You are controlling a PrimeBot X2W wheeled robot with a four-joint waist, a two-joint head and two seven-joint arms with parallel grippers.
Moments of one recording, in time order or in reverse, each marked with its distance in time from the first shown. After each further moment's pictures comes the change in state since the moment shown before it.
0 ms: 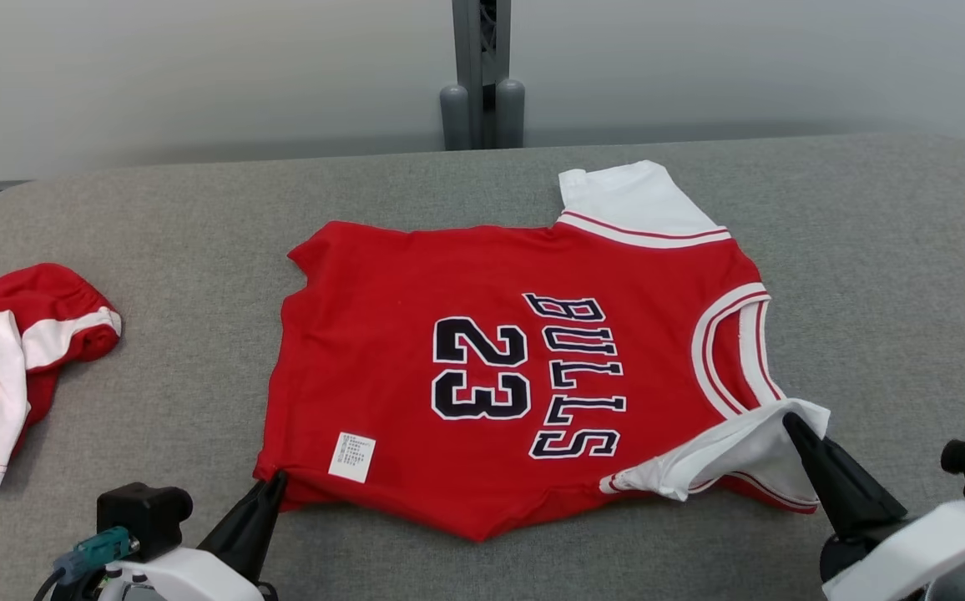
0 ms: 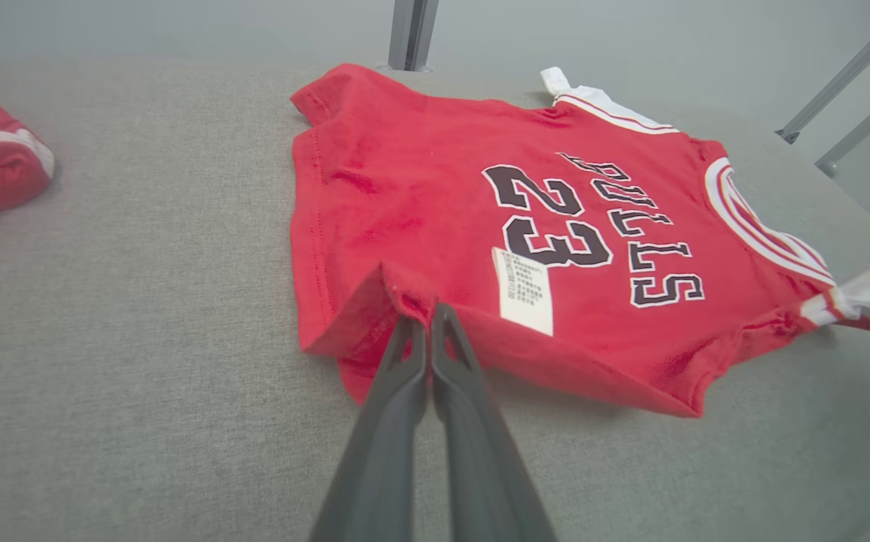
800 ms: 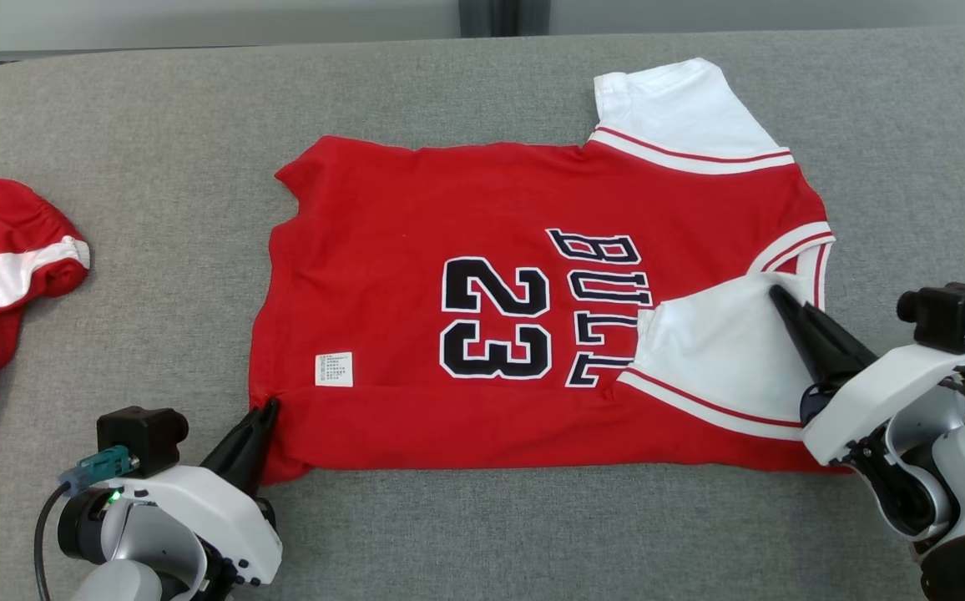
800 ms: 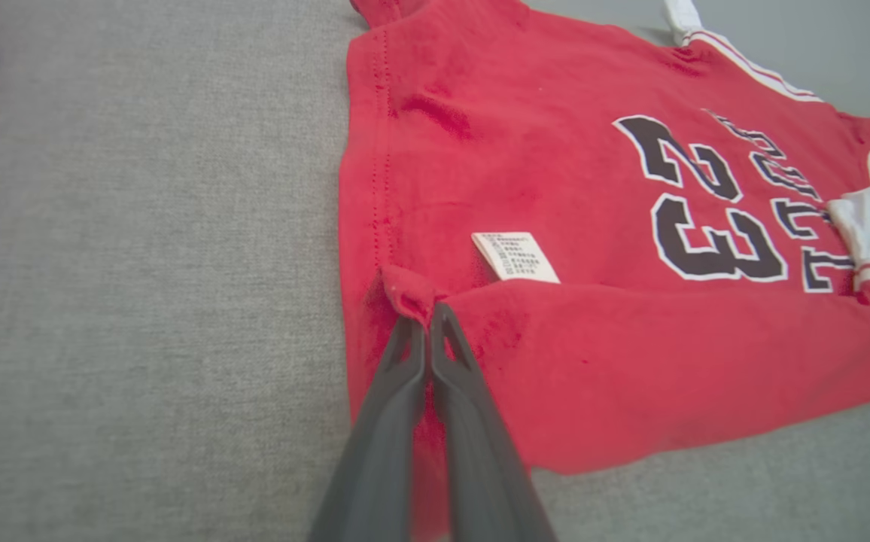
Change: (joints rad) left arm -0.236 -0.064 -0.008 0.274 -0.021 -0.072 -0.056; right arm -0.565 -0.213 0.343 0.584 0.087 0.000 -0.246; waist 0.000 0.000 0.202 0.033
